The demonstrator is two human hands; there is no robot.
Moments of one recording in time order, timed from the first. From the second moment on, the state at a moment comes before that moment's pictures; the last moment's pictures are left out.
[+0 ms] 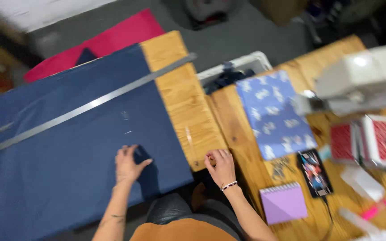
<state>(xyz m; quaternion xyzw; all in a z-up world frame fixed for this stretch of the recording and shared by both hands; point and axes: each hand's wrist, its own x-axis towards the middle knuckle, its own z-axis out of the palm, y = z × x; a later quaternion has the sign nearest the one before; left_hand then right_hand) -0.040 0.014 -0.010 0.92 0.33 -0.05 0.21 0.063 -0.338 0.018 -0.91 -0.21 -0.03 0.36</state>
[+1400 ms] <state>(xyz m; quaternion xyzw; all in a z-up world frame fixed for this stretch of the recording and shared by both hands) -0.117 0.174 0.044 0.87 0.18 -0.12 0.44 0.137 -0.022 -0.073 -0.91 0.00 0.11 0.40</state>
